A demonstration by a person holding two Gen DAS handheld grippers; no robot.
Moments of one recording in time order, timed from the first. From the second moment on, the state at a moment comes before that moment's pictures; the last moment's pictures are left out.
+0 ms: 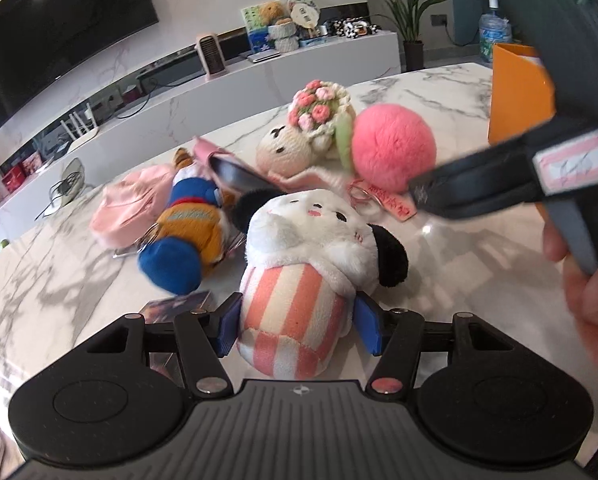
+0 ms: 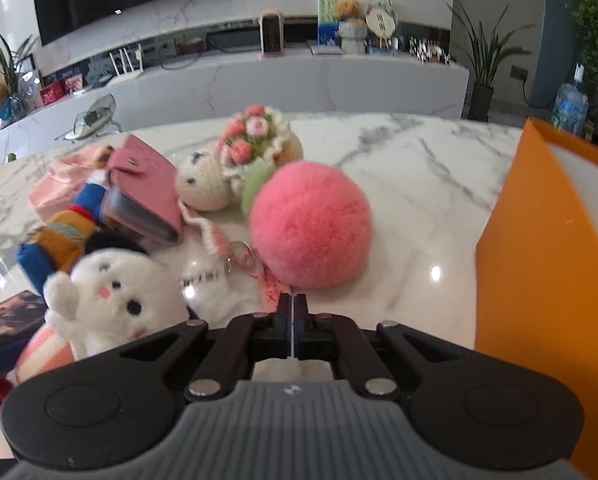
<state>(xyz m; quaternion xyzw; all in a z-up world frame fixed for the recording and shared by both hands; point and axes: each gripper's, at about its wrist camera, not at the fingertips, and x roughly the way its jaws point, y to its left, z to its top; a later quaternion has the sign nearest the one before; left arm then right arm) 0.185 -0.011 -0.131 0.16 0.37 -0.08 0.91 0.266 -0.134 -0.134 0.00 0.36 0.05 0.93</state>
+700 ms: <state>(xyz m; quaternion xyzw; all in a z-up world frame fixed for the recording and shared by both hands) 0.228 -0.023 -0.154 0.17 0.32 -0.09 0.93 0.316 -0.135 -0.145 0.01 0.30 0.01 0.95</state>
